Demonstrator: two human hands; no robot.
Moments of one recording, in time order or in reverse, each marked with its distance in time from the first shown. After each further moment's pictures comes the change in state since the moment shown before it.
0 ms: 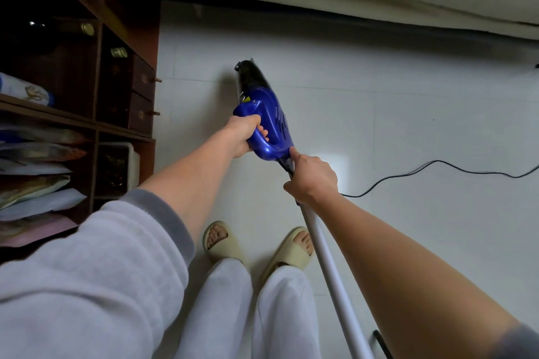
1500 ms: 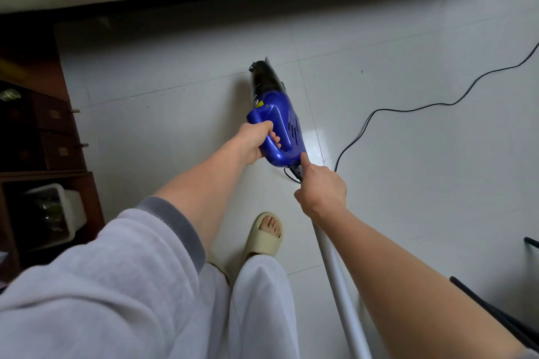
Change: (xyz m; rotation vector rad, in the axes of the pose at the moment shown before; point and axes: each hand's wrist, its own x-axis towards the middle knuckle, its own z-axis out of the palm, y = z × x) left_hand -0.045 -0.081 0.198 0.245 -0.214 -0.035; right_hand -0.060 0.185 0.016 0.051 0.115 0.272
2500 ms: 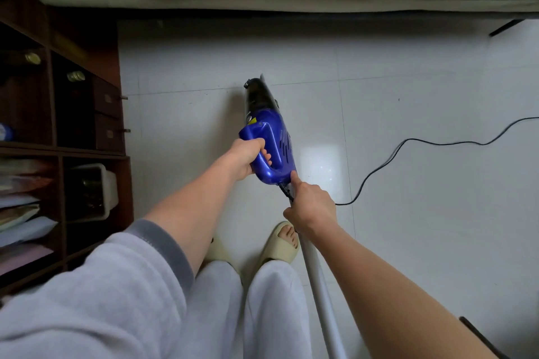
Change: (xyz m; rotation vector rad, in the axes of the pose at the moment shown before) left_hand -0.019 0.006 -0.116 -0.063 0.124 -0.030; right_hand -0.020 -0.099 0.002 0.042 -0.150 -0.134
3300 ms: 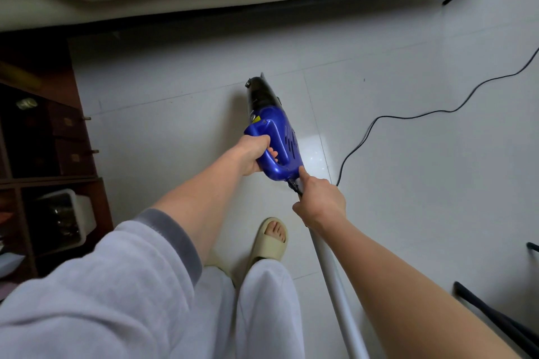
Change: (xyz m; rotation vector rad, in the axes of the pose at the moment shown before) left_hand -0.021 -0.007 0.093 0.167 -0.128 -0.025; right_hand -0.011 0.081 -0.012 0.053 0.065 0.138
